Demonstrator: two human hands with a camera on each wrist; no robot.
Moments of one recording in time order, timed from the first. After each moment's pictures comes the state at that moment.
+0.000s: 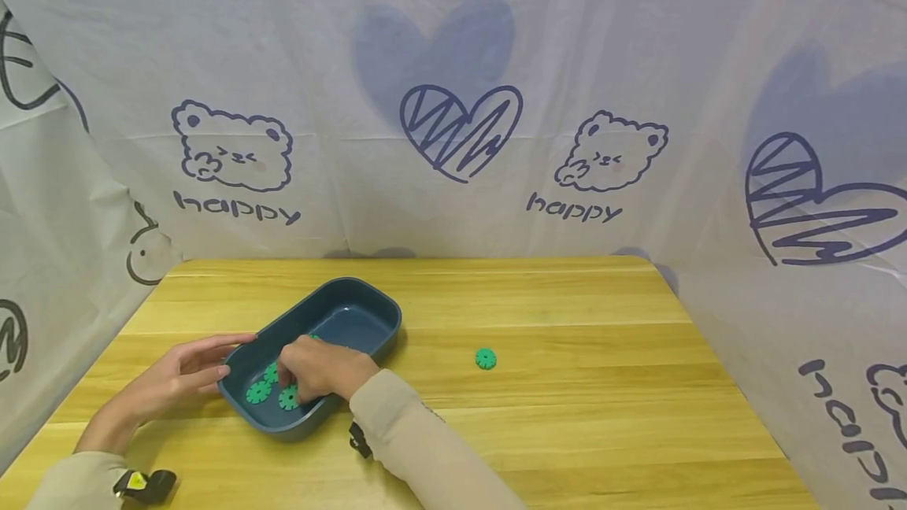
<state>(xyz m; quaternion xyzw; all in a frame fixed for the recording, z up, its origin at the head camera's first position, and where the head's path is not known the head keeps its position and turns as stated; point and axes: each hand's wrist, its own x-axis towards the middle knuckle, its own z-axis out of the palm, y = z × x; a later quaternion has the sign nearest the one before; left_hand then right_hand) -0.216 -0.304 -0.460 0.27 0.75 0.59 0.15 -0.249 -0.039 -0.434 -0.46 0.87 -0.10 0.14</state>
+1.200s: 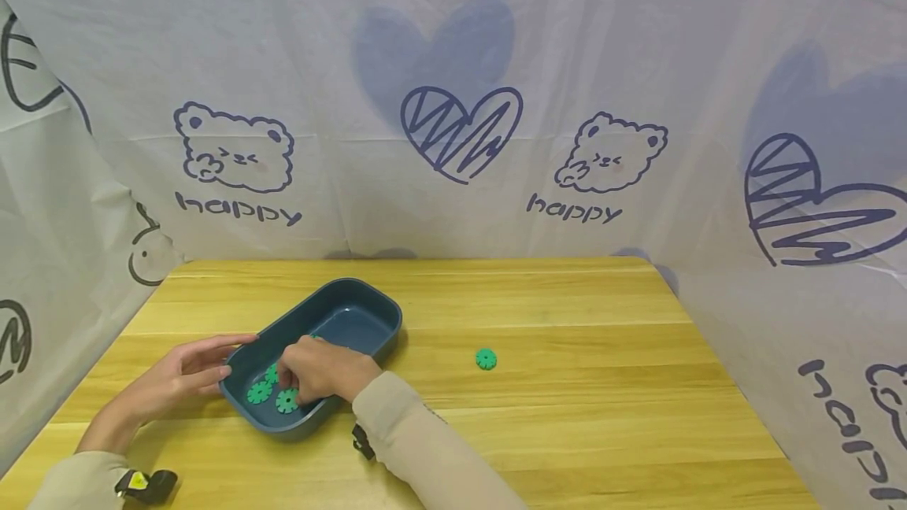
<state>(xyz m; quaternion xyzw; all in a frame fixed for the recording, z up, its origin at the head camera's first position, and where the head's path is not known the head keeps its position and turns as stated) -0.215 -0.303 -0.459 0.26 0.76 0.58 0.15 -0.248 -0.036 -0.436 -0.45 0.87 -0.13 0.14</state>
